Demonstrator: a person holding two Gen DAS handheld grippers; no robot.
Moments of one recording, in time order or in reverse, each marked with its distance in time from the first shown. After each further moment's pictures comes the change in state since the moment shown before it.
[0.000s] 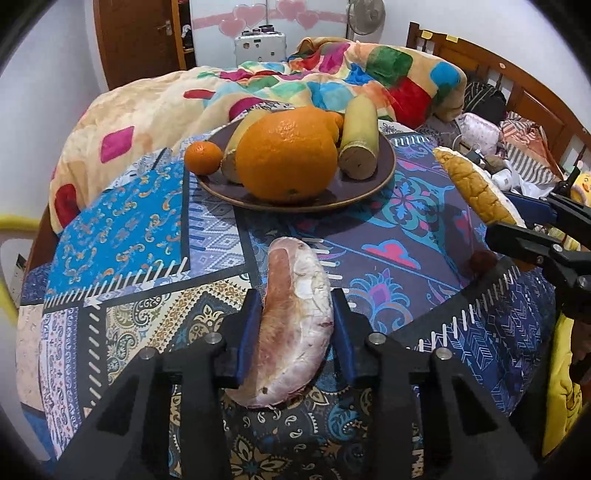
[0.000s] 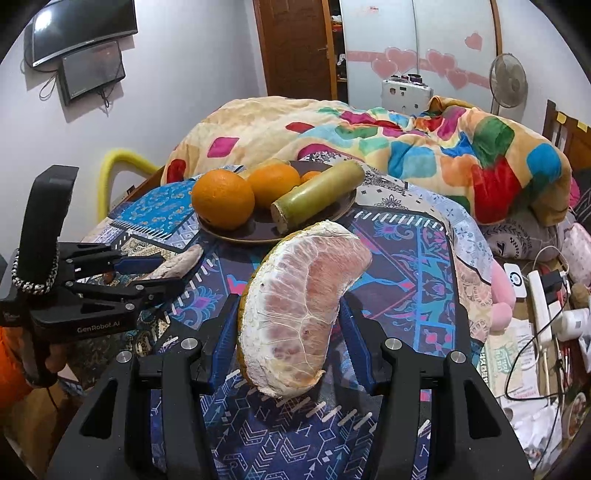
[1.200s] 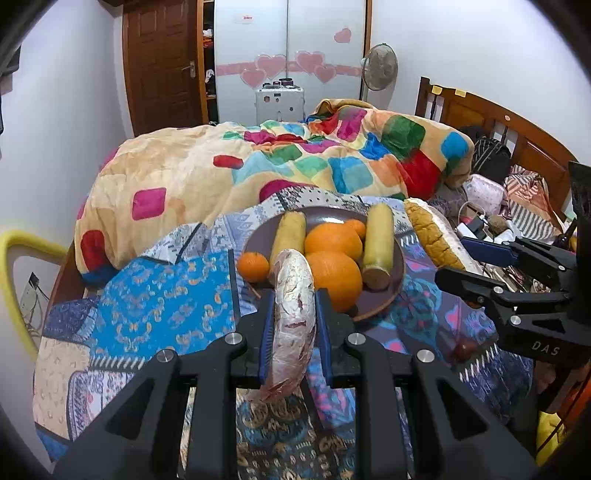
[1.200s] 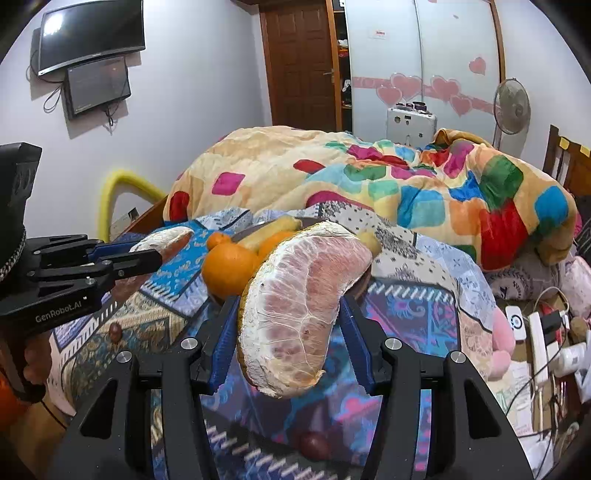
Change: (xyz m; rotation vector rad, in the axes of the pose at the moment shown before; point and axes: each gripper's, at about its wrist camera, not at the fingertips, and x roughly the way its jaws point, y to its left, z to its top) left arm -0.057 0.029 0.054 -0.048 -0.211 0.033; right arm 0.006 0.015 0.054 -0.027 -0.100 -0.005
